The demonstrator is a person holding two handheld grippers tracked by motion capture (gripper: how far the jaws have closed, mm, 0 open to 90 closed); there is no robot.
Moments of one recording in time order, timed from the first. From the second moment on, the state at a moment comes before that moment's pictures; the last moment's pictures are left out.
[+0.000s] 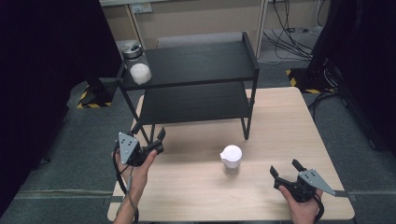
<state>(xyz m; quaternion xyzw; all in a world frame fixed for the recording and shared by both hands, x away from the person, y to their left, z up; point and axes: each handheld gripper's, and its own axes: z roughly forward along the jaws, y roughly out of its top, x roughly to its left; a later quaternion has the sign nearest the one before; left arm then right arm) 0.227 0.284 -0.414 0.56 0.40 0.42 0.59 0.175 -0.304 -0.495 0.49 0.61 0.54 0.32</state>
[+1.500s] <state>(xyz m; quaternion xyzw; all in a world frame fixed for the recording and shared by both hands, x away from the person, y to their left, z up) 0.225 0.294 -0.499 0.60 0.44 0.37 0.56 0.175 -0.304 -0.494 0.48 0.61 0.54 0.32</state>
